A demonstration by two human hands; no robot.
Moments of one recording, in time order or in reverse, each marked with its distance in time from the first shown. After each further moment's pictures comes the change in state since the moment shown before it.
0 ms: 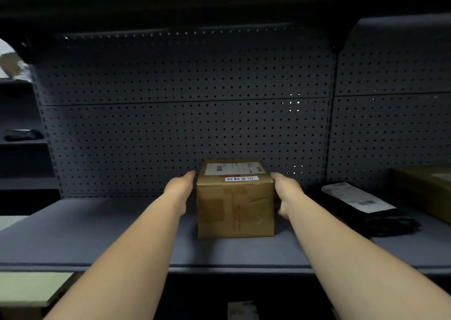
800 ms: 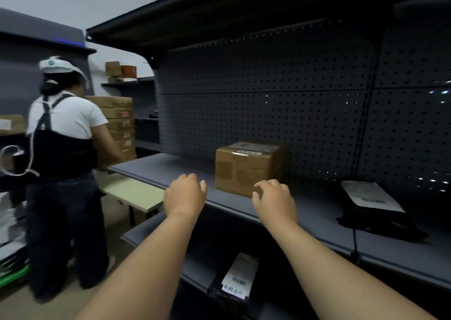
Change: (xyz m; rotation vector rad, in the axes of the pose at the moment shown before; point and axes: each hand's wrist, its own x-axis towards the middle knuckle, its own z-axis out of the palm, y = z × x) left_hand -0.232 -0.068 0.044 1.137 0.813 0.338; right_hand -0.089 0.049 -0.106 -1.076 -0.276 -0.913
